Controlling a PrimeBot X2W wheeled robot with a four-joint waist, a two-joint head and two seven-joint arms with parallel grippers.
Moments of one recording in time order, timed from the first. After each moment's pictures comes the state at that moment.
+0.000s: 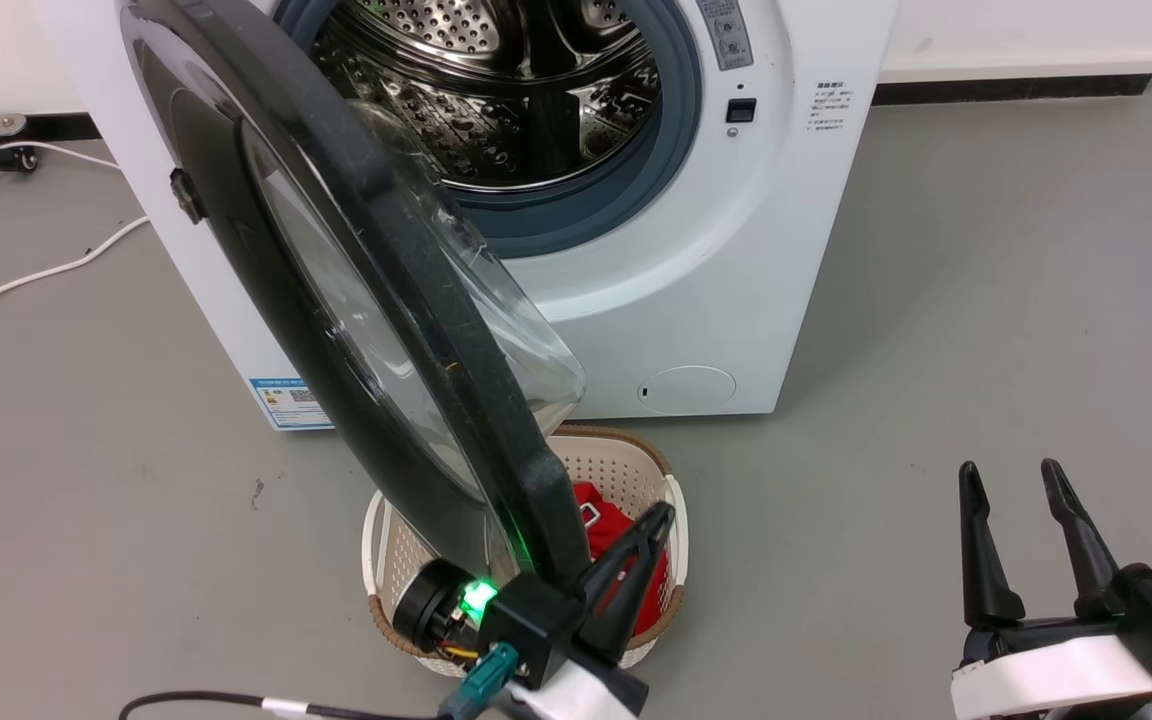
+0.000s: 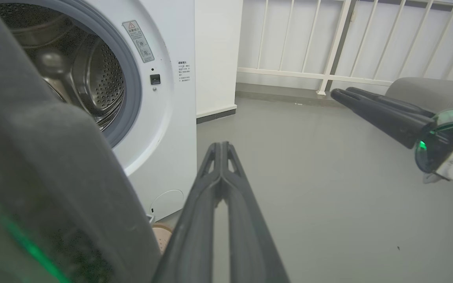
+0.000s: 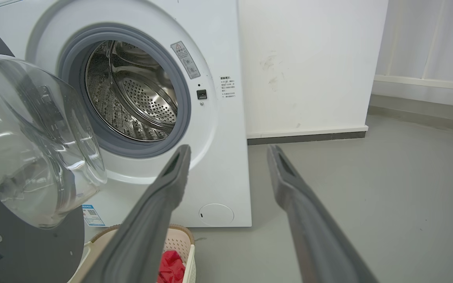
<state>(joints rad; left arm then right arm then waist) -0.11 0.08 -0.56 0.08 -0.18 -0.09 -0.18 0.05 -0.05 -0.04 0.03 0.14 0.13 -0.26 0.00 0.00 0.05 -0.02</state>
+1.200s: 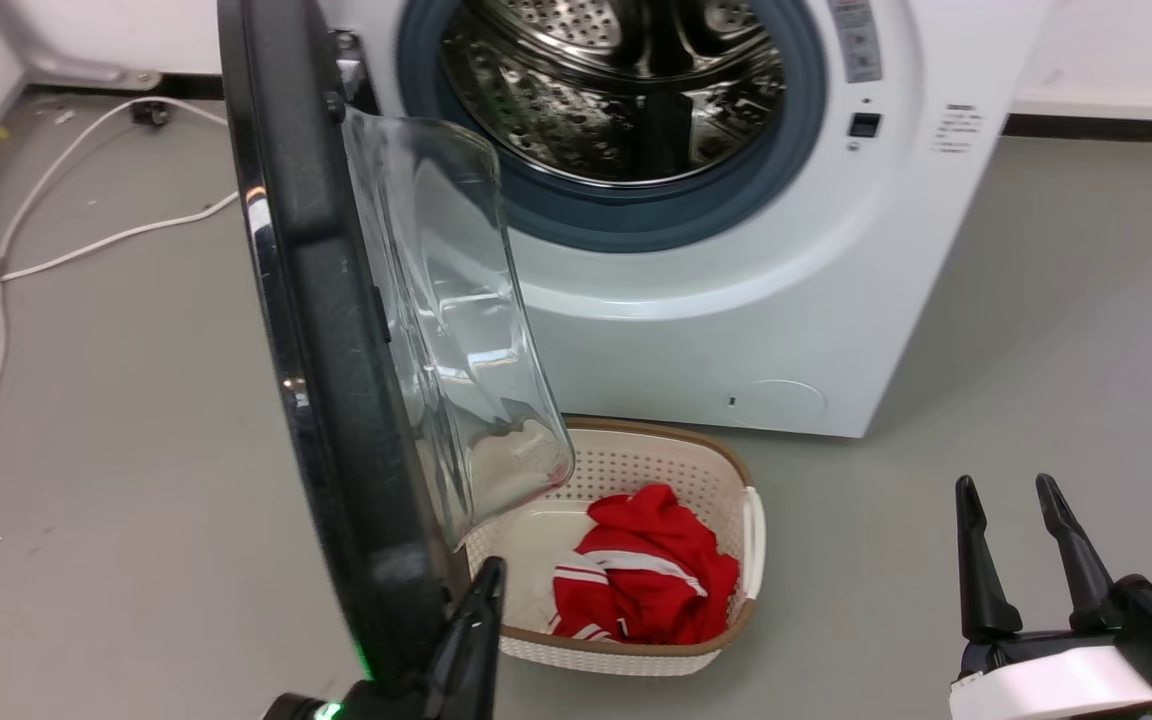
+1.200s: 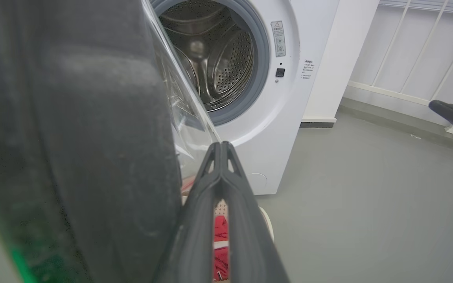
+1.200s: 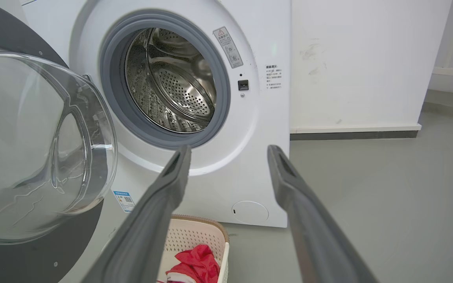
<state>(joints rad) 0.12 0.15 -0.44 -0.08 -0.22 0.16 -0.26 0.06 -0.05 -0.04 0.05 0.16 0.13 -0.26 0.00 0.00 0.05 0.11</state>
